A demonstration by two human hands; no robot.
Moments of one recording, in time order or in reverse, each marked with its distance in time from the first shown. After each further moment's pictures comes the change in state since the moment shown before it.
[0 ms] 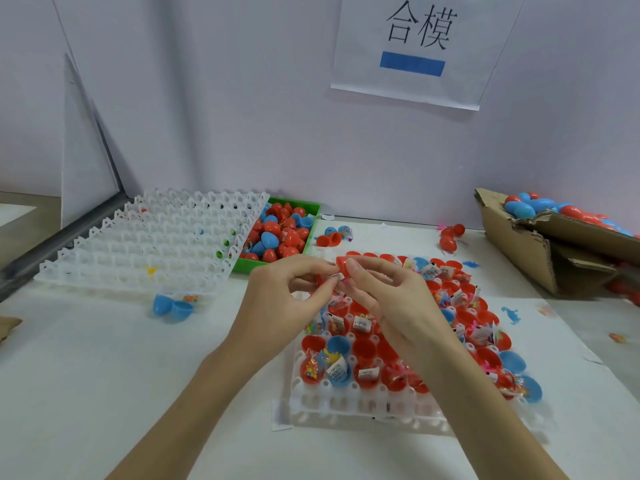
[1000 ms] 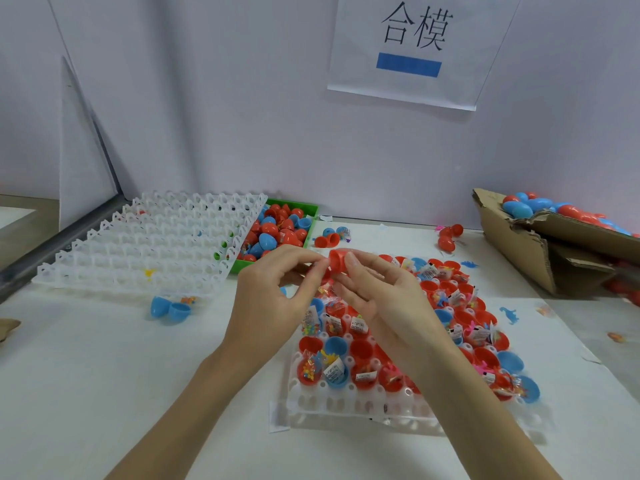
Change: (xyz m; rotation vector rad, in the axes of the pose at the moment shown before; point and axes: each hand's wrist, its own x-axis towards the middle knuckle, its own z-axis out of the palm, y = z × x) left_hand 0.000 0.002 0.000 0.105 0.144 0.162; right_hand -0.004 -0.001 0.008 0.032 -0.062 -0.029
